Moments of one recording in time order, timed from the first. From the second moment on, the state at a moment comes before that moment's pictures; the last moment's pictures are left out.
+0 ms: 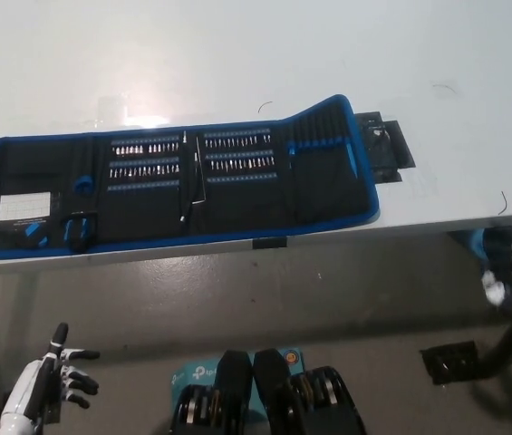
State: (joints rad) left_arm 0.02 0.26 0.07 0.02 -0.01 0.31 -0.08; right_arm -0.22 -0.37 0.01 -0.12 -0.06 0.29 0.13
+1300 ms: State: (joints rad) left_arm 0.03 0.26 0.07 0.01 -0.01 0.31 -0.08; right_arm -0.53 -0.04 -0.13 0.16 0.01 0.47 0.03
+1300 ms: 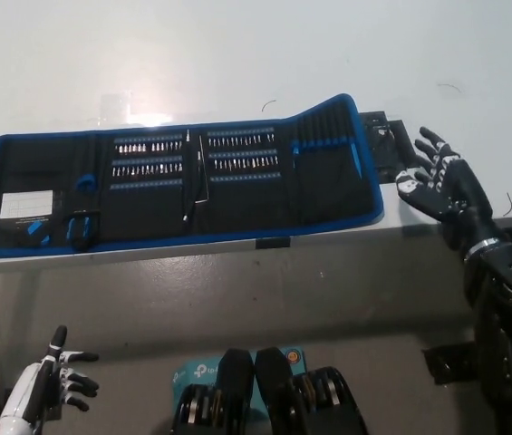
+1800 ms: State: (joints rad) left_arm 0.03 0.26 0.07 0.01 -0.01 0.31 -0.08; right_arm -0.52 0.04 -0.12 0.25 0.00 0.43 -0.05
